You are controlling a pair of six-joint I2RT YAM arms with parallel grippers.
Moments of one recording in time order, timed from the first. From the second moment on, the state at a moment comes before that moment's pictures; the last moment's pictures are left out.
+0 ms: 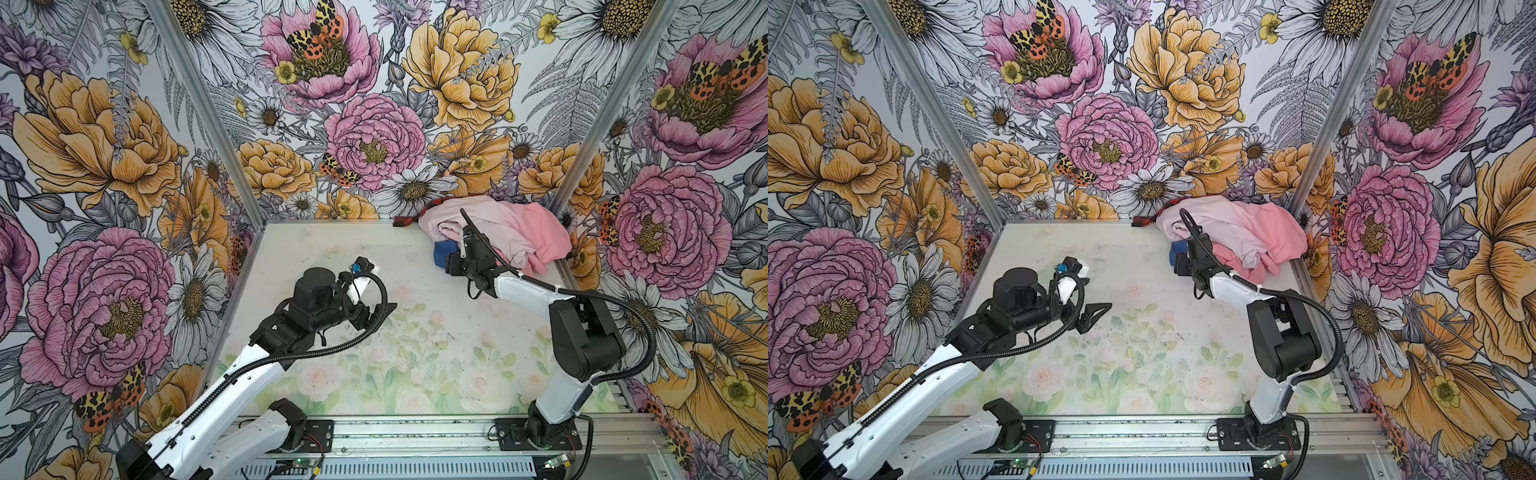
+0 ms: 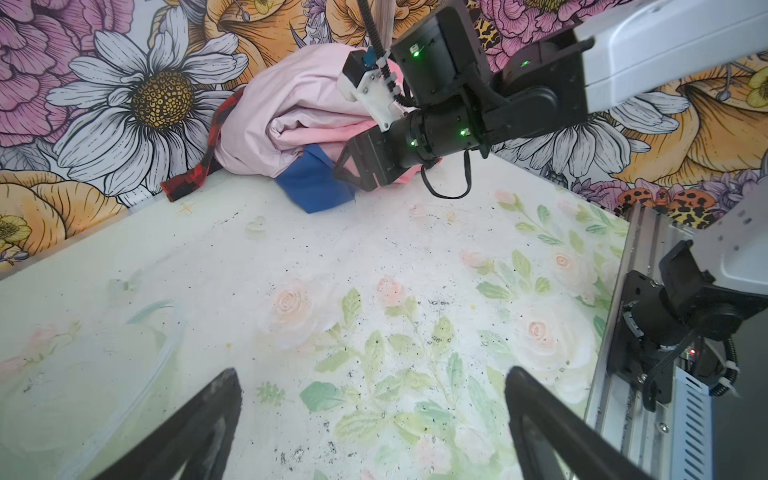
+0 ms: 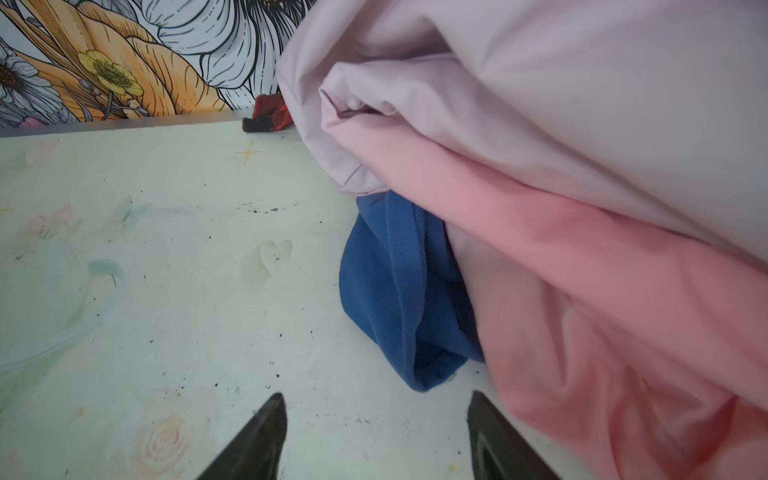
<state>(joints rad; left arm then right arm) -0.59 0.90 0.90 -0.40 0.28 0.05 0.35 1.79 1.15 -0.05 0.09 0.29</state>
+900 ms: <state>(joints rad) -0.54 0.90 0.88 -0.39 0.36 0.05 0.38 2.09 1.39 -0.14 0.18 0.30</state>
